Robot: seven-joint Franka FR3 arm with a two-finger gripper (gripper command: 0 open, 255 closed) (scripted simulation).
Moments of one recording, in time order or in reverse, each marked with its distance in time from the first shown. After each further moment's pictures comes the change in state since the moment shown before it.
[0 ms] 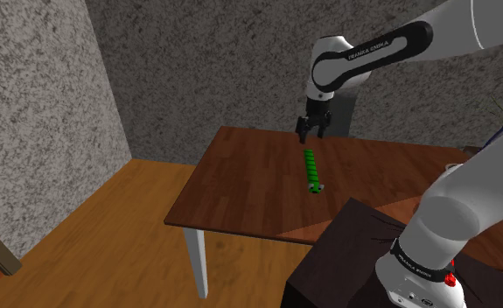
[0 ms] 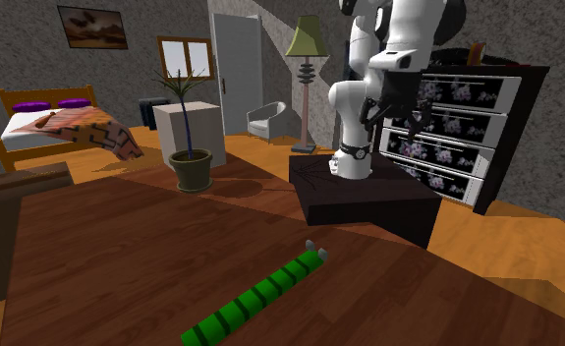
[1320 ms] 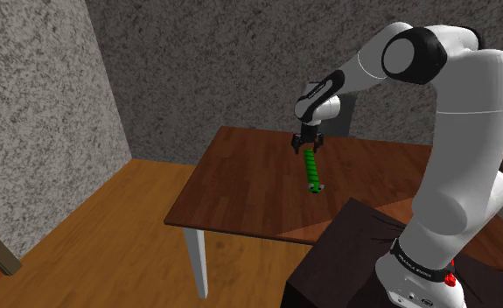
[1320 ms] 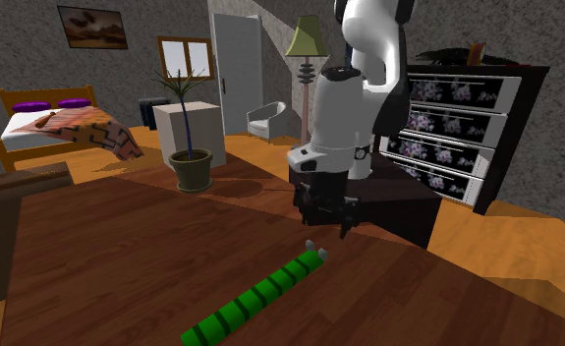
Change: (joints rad) arm -0.148 0.690 -0.121 0.346 0.070 0.346 0.094
